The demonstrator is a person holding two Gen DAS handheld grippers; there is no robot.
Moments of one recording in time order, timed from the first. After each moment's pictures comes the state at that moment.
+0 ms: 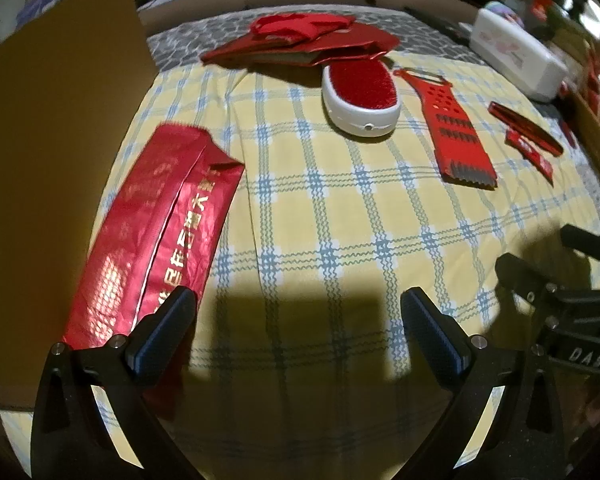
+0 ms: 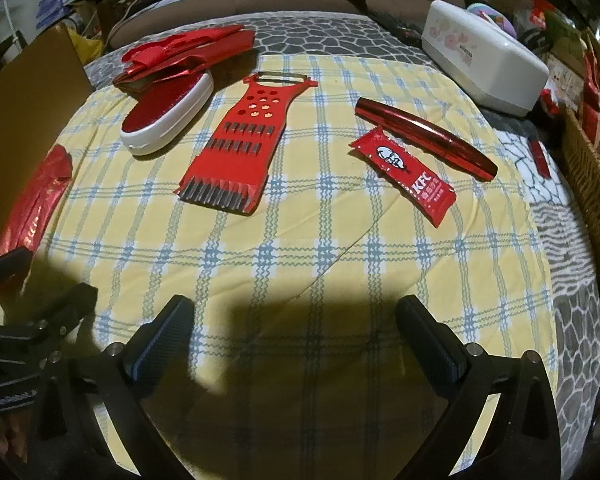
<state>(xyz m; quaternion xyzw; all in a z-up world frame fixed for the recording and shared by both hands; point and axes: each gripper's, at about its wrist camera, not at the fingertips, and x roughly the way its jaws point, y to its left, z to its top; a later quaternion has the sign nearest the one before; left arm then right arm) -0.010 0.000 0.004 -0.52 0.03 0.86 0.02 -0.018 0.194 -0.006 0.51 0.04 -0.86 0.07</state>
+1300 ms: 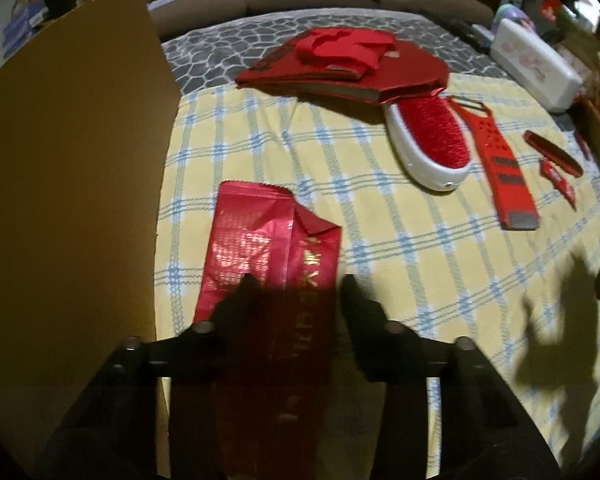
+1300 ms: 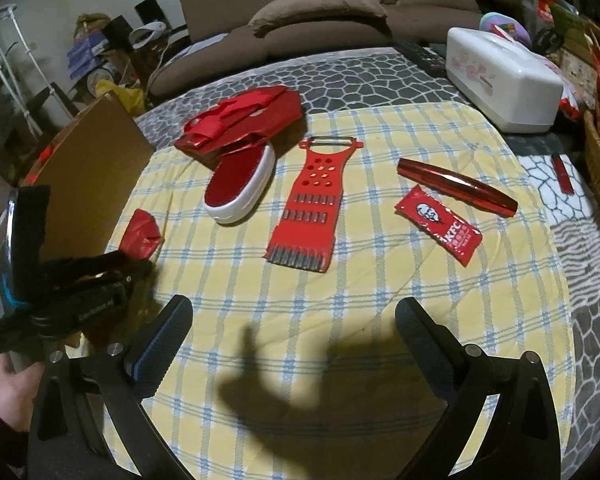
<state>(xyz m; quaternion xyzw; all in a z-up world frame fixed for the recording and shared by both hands) -0.053 -0.047 0.023 -0.53 0.04 0.84 0.04 -0.018 0.186 0.051 0.48 -0.05 -0.86 0.15</state>
